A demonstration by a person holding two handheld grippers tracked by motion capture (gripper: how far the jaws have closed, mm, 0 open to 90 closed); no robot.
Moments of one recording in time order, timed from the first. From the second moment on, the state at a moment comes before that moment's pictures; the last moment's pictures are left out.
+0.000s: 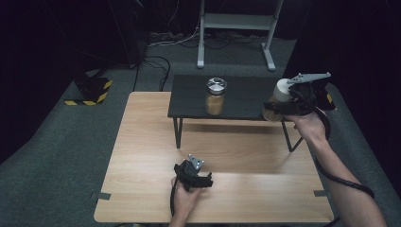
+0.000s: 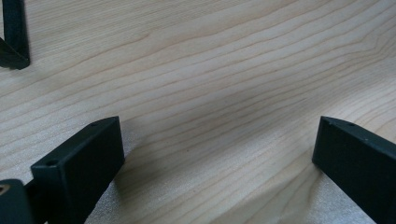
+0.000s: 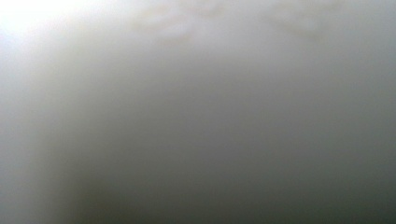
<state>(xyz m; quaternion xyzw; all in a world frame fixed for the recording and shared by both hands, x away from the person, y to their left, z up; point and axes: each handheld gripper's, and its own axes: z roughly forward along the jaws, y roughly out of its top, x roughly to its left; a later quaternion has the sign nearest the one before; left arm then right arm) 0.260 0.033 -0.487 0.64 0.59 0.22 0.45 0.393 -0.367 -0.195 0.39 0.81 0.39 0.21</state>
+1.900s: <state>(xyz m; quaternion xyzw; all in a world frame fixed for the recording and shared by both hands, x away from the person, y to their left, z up) 0.260 0.032 -0.487 0.64 0.59 0.22 0.45 0.397 -0.366 -0.207 0.41 0.78 0.42 0.24</state>
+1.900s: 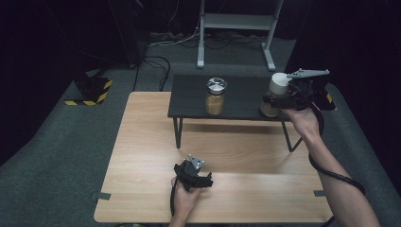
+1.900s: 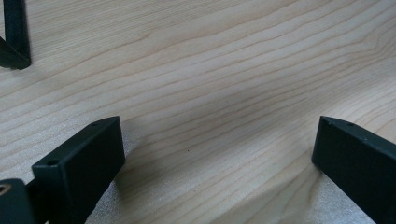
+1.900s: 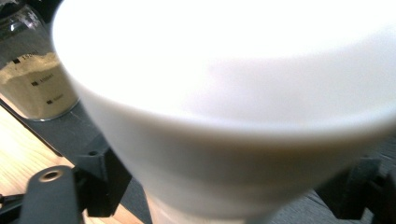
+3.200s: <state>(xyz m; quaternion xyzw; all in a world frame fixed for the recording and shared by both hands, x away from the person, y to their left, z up) 0.260 0.032 -0.487 0.64 0.59 0.22 0.45 0.317 -0.418 -0.265 0.39 0.77 0.44 0.25</state>
